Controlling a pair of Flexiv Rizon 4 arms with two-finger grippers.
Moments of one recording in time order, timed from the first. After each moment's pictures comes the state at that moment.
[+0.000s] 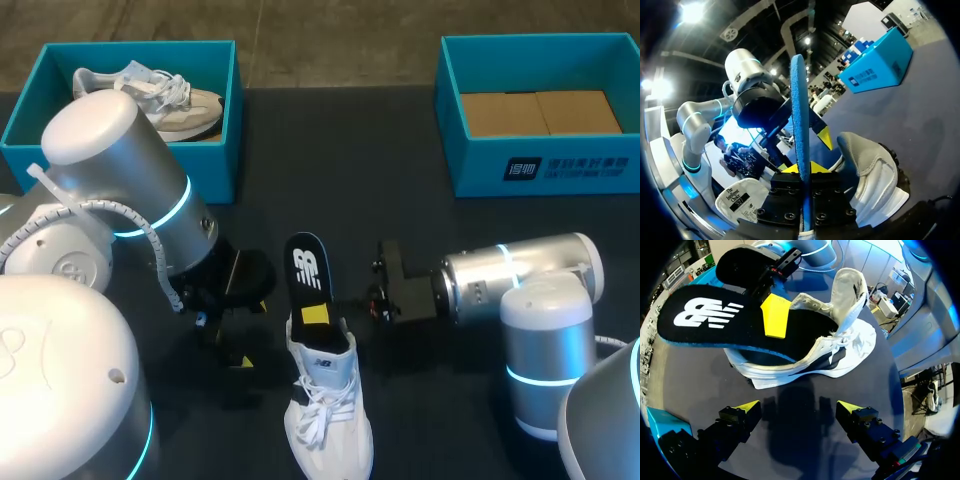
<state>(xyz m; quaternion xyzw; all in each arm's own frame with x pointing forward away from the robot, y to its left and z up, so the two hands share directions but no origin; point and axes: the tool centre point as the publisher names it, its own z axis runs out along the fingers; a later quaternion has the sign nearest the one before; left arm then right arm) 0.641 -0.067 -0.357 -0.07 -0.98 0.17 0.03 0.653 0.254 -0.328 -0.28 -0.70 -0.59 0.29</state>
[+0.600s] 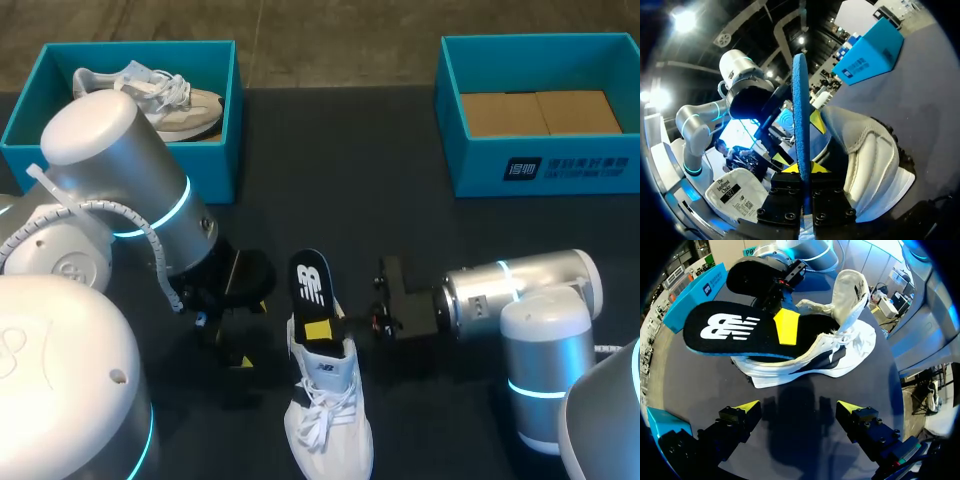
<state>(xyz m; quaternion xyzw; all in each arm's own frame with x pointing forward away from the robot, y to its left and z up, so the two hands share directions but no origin) 0.641 -0.066 -0.357 -0.07 -0.98 0.17 0.03 0.638 0.251 -0.352 -0.31 -0.69 -0.58 0.31</state>
